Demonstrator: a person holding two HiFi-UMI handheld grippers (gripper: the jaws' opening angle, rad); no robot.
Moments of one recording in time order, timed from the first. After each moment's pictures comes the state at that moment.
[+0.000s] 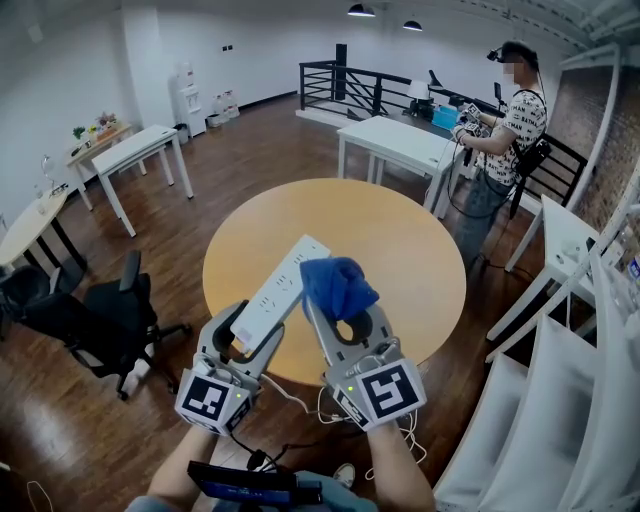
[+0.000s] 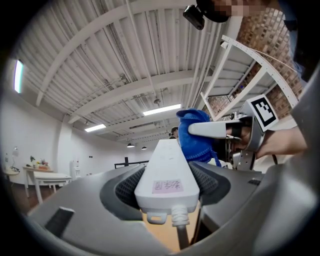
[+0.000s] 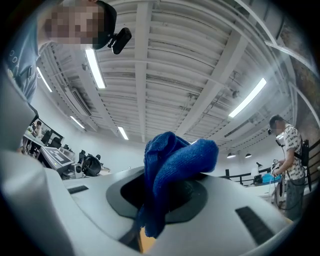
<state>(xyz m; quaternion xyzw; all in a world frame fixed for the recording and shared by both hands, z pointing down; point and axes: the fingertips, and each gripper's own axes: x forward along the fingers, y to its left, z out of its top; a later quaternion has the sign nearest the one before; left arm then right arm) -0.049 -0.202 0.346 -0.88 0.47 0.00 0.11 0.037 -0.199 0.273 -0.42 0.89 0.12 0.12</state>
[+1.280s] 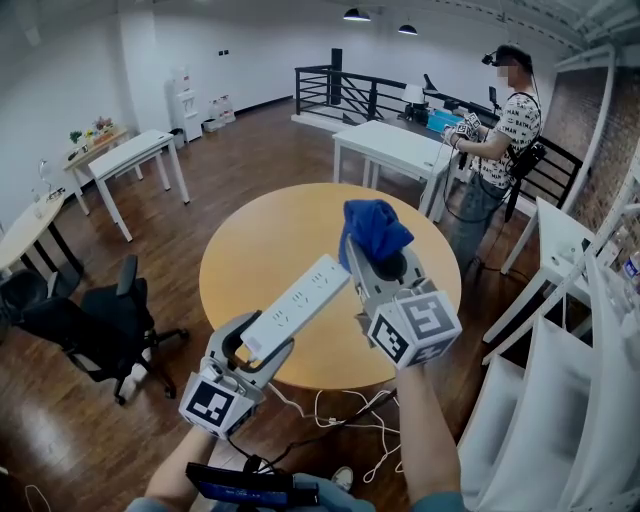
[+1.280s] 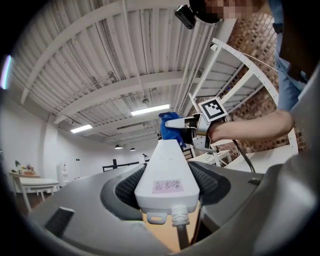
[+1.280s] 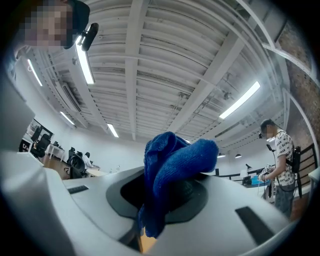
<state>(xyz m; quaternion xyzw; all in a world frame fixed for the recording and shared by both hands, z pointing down) -0.018 -0.187 0.355 -0.91 0.40 -0.02 0.13 0.104 -0.276 0.228 -0.46 0.87 0.11 0.11</state>
